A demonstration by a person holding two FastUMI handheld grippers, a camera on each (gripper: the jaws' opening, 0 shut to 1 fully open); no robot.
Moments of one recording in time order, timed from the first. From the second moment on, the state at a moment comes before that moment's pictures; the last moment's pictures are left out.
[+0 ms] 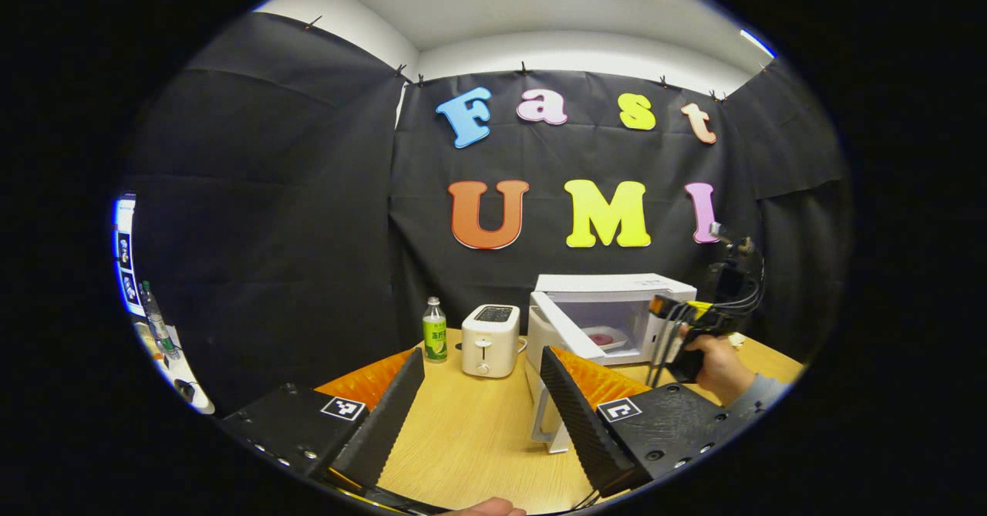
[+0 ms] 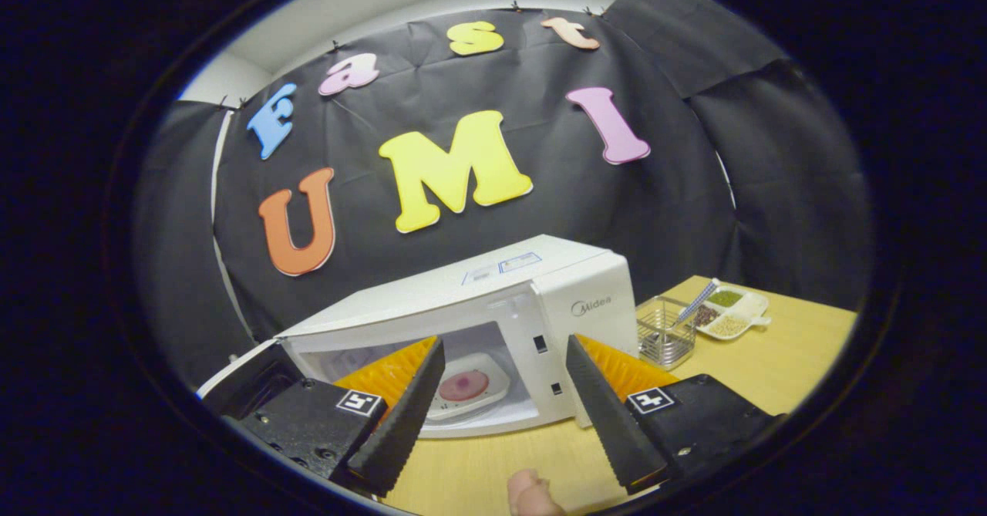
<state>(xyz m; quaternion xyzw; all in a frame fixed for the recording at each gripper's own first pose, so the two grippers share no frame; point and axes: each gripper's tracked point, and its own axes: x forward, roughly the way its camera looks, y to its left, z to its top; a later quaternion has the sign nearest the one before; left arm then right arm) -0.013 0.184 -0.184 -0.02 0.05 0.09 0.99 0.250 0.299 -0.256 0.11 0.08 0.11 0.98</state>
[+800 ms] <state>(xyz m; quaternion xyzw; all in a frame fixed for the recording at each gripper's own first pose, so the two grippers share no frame) 0.035 0.211 -0.255 -0.07 0.07 0.11 0.99 0.021 0.145 -0.123 0.00 0.02 0.18 0.98</state>
